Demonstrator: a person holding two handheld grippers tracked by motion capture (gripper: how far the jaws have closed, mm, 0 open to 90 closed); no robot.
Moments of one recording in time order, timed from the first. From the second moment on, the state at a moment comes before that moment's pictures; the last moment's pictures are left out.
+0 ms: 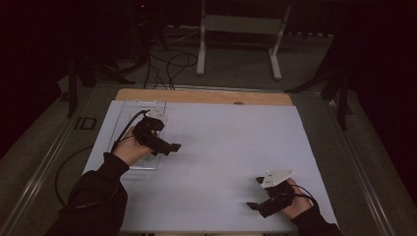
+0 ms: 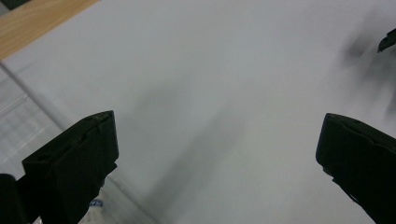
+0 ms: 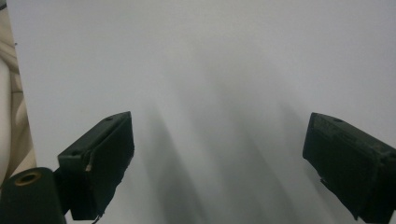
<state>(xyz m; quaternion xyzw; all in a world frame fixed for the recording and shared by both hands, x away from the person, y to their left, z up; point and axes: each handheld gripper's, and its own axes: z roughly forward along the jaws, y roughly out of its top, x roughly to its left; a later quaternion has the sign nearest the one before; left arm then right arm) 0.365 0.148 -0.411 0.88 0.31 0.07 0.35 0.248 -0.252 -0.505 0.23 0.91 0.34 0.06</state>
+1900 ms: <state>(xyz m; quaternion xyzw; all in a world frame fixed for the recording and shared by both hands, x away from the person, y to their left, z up) 0.310 0.102 -0.456 0.91 0.19 -0.01 0.36 0.247 -0.253 -0.505 0.23 0.91 0.34 0.06</state>
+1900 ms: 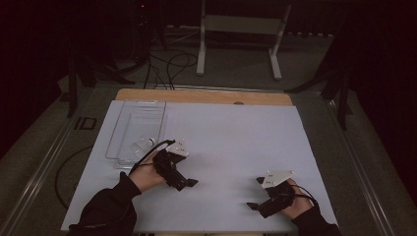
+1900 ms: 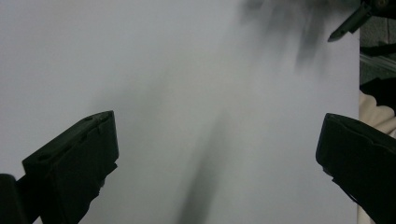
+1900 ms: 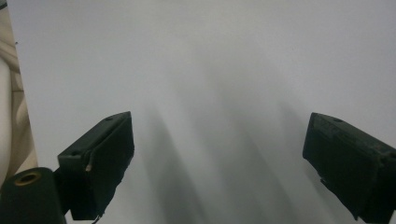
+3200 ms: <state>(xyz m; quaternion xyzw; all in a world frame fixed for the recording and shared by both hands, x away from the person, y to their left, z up) 0.272 0.149 -0.489 0.90 0.20 0.00 0.39 0.246 -0.252 -0.504 0.23 0.91 0.34 0.07</state>
